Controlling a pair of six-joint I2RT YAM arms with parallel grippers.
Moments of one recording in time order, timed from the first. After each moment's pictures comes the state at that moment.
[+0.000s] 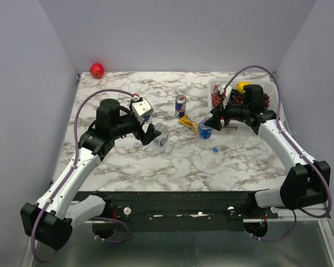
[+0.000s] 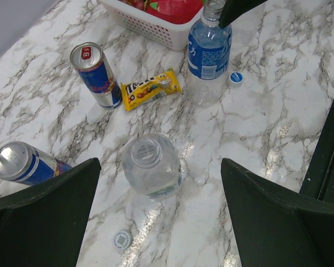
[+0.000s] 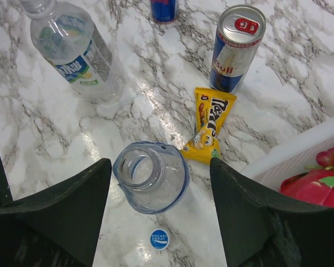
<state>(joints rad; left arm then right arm) -0.41 1.01 0.96 -0.31 0.60 0.26 0.19 1.36 1.08 -0.35 -0.82 -0.44</state>
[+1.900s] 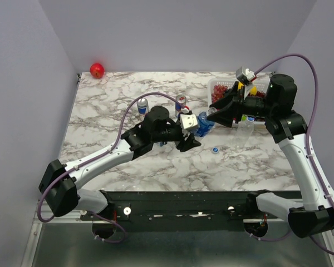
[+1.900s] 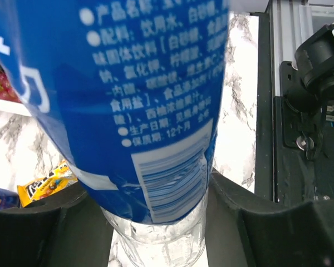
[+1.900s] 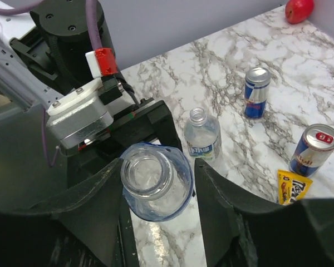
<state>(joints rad) -0.87 1.35 1.04 0.04 0.52 0.17 0.22 1.12 1.29 -0.40 -1.10 0.00</state>
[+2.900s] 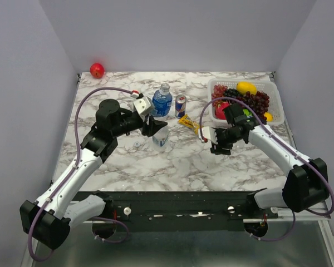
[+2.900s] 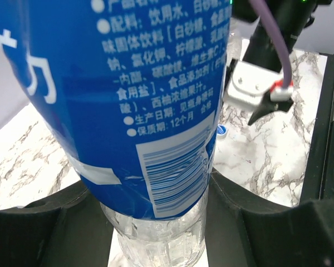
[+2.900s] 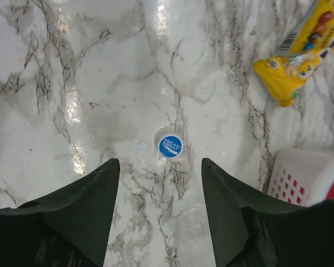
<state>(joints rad) -0.48 1.02 0.95 -0.04 0.64 0.14 0.36 1.35 1.03 -0.88 -0.49 -1.22</state>
